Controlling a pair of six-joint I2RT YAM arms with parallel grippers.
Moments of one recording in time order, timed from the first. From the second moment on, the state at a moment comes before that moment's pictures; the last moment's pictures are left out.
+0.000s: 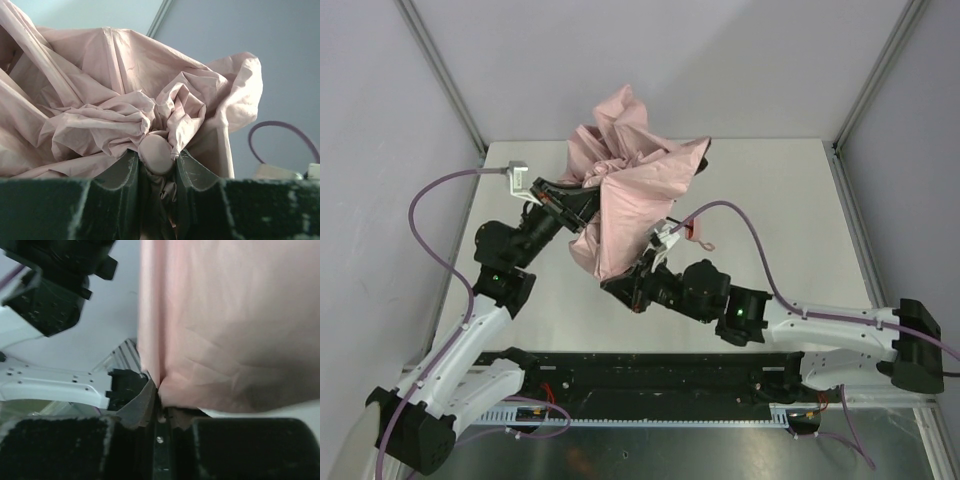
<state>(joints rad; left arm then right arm) -0.40 0.88 0.74 0.55 0.37 -0.71 1.28 1.19 0.90 0.30 0.17 0.55</state>
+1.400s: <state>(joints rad) -0.32 0.77 0.58 0.60 0.70 -0.43 0.77 0.88 1.13 -0.30 -0.70 0.25</state>
